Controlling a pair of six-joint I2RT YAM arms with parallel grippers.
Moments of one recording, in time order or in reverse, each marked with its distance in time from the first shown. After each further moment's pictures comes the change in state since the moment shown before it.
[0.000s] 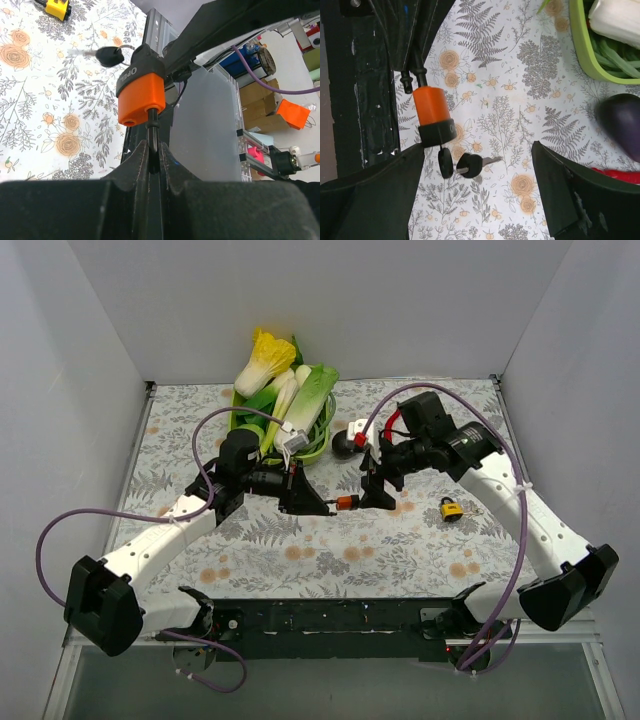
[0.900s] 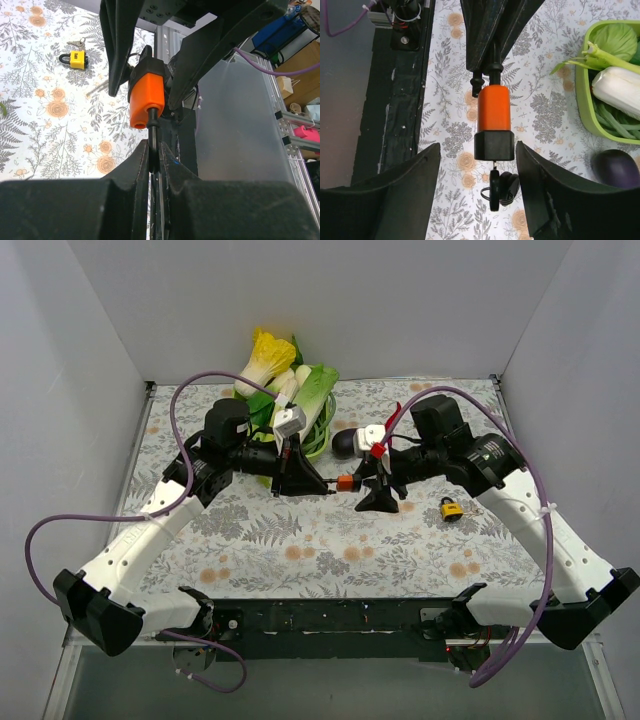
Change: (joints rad) left arm 0.001 -0.001 0.349 -0.352 -0.001 0.347; right arm 0.030 -0.129 0.004 0.035 -0.166 -0.010
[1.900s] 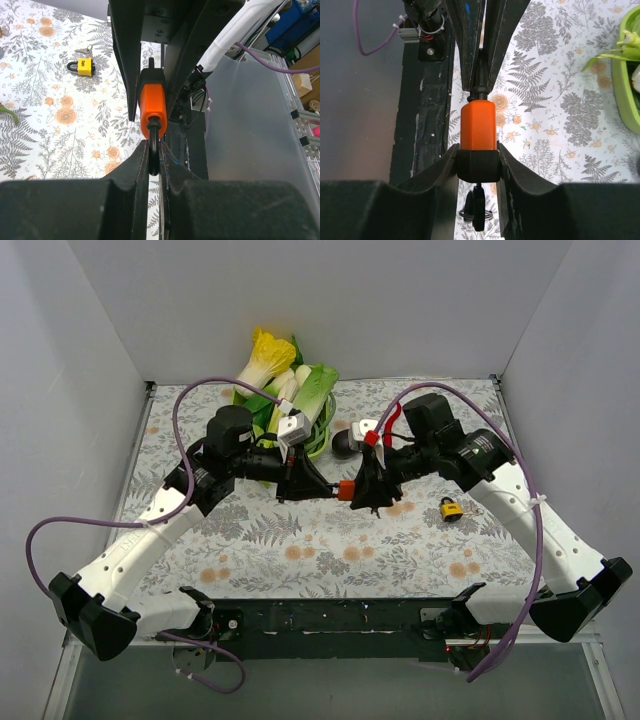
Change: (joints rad) left arm -0.058 -0.031 -0.027 0.053 -0.077 0.016; right arm 0.008 0.043 0.002 0.014 -0.066 0.140
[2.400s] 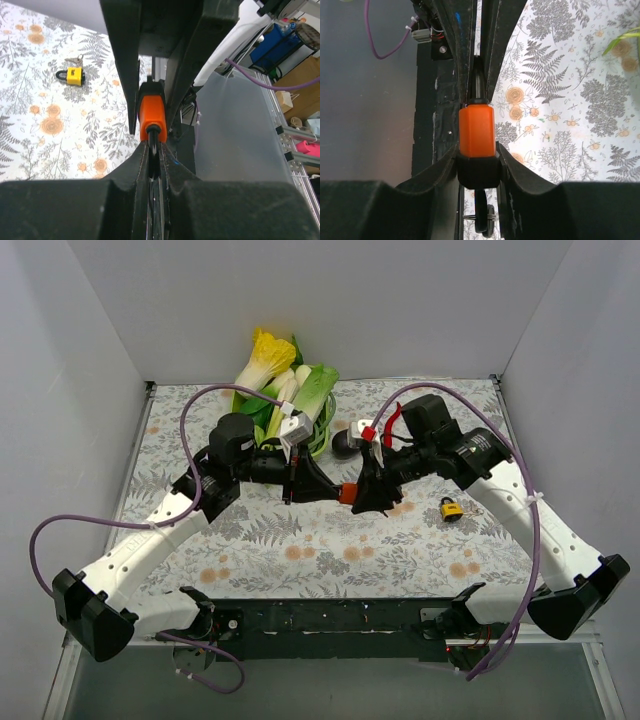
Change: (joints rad) left arm -0.036 -0.010 -0.096 0.194 -0.013 -0.159; right arm 0.000 0.015 0.002 -0.029 -0.019 0.081
